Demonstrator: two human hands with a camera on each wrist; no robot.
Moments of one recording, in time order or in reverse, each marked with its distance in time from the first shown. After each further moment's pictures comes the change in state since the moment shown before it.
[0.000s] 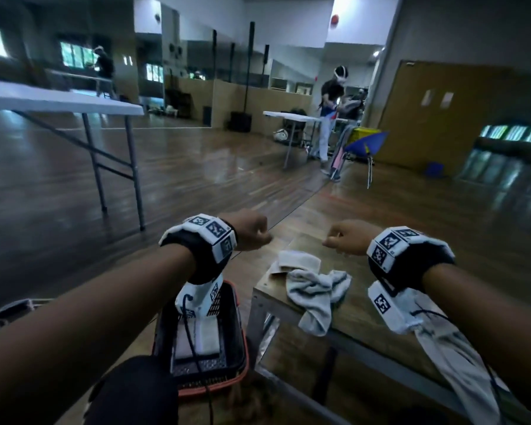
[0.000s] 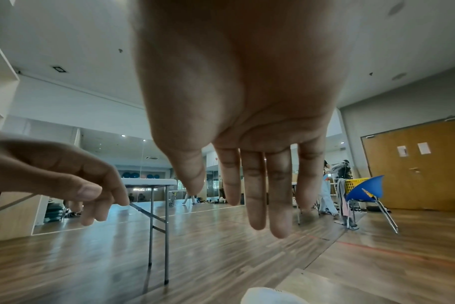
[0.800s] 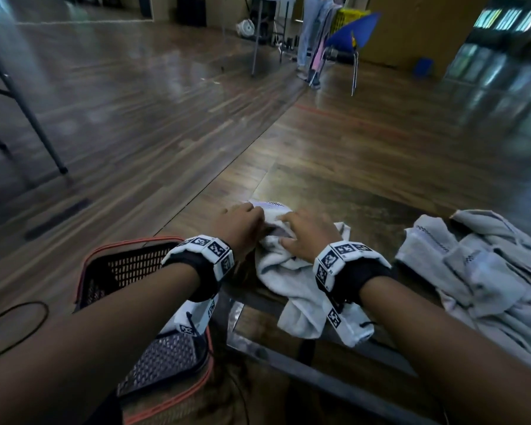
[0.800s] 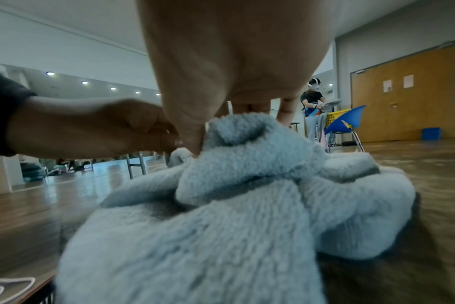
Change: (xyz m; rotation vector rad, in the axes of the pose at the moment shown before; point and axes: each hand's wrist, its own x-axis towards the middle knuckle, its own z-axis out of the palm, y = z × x) left_hand 0.211 -0.019 0.235 -0.052 0.111 0.126; right_hand 0.186 0.102 0.187 -0.136 0.035 0.025
